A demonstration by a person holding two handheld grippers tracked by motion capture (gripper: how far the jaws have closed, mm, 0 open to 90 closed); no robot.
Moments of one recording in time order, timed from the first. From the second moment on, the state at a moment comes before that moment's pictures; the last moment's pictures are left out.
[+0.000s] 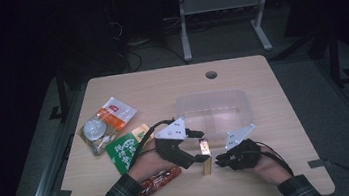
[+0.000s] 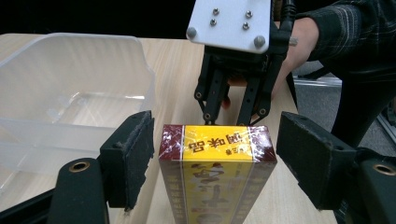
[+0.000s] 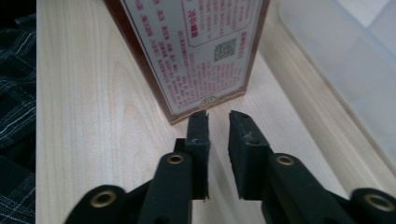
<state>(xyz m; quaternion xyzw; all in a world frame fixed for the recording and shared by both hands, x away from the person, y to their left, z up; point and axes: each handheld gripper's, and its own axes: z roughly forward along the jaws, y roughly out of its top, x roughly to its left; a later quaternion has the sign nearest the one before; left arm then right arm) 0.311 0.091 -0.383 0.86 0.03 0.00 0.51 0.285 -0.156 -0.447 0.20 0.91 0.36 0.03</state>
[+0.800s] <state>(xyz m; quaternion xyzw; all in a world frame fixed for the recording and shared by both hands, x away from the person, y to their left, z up) 0.298 0.167 -0.407 0.88 0.12 0.03 0.46 0.284 -0.183 -0.437 0.21 0.89 0.39 0.03</state>
